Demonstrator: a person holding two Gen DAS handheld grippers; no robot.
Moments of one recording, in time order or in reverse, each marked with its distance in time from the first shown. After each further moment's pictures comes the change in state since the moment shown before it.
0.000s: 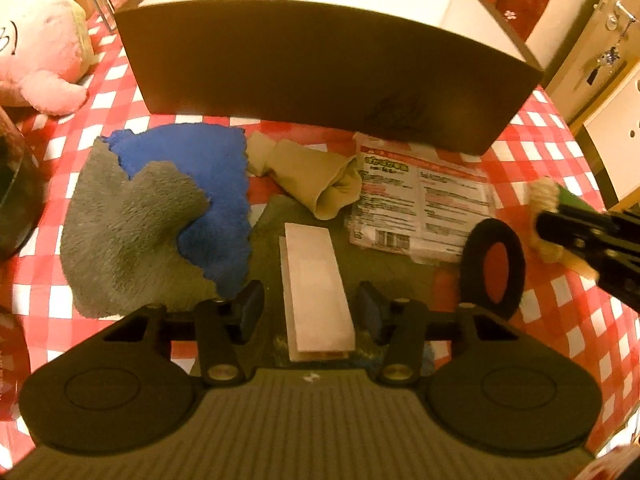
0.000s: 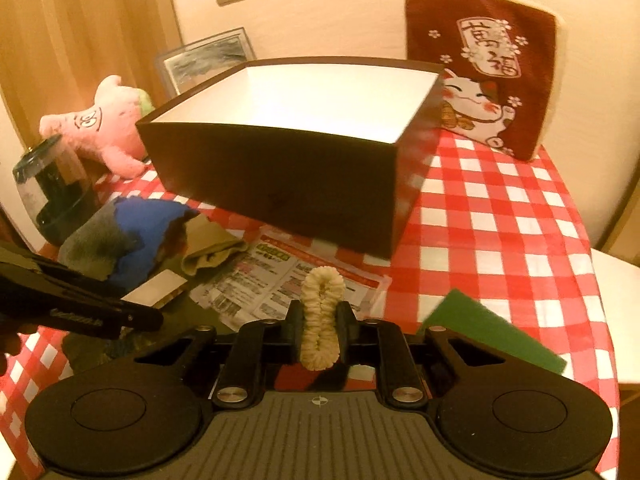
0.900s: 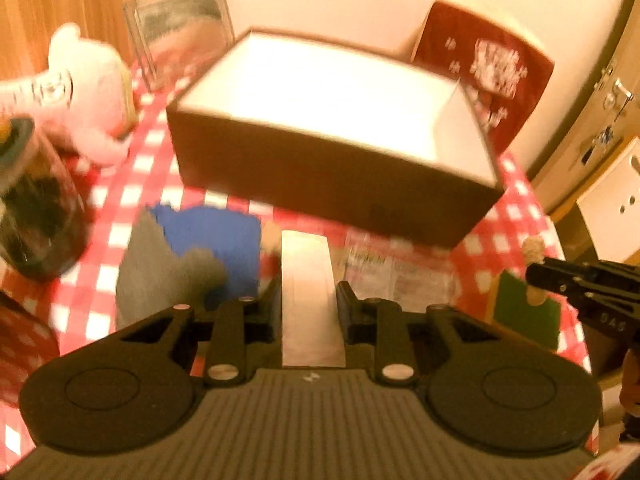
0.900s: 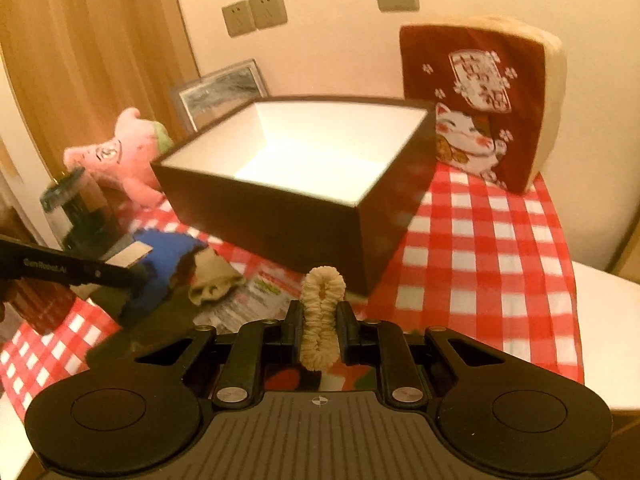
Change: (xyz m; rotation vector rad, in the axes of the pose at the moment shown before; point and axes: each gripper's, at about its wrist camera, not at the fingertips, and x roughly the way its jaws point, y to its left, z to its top) left arm -0.083 -0.007 0.027 -0.103 -0.204 0.010; right arm -0.036 -0.037 0.029 -0.021 -0.054 0.100
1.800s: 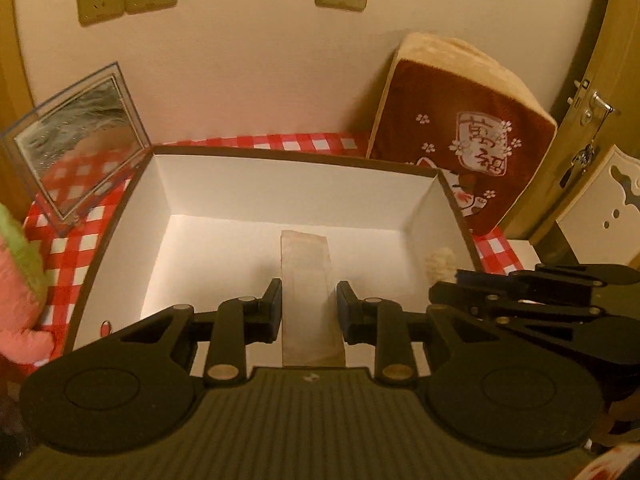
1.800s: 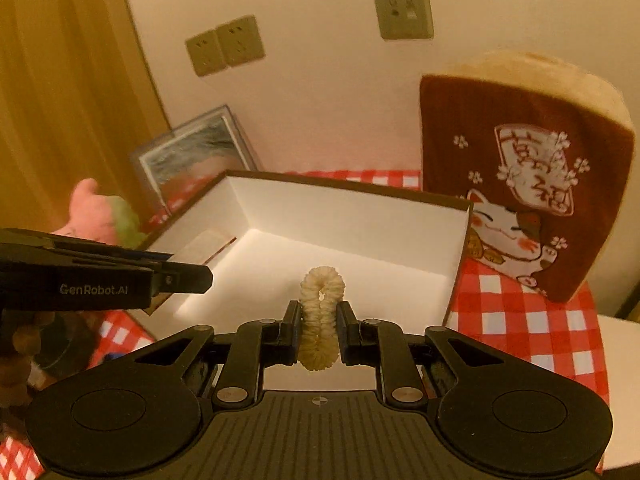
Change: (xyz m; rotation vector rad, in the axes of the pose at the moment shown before) left arm 0.101 -0.027 0.154 0.162 -0.060 -0.121; right arm 0.105 -0.010 0.140 0.060 -0.022 -0.023
